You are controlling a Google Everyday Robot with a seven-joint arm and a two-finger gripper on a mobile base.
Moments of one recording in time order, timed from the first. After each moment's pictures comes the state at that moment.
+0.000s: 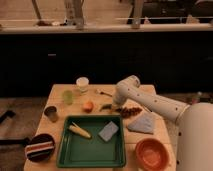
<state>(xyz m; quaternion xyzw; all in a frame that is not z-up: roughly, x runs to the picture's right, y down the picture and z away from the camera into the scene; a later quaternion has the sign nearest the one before) 0.068 0.102 0.928 -0.25 -0.07 0.20 0.94</state>
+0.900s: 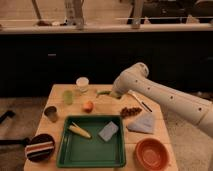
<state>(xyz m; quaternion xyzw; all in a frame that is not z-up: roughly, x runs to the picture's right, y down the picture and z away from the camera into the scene) 0.046 0.008 0.811 -0.16 -0.13 0.20 0.96</state>
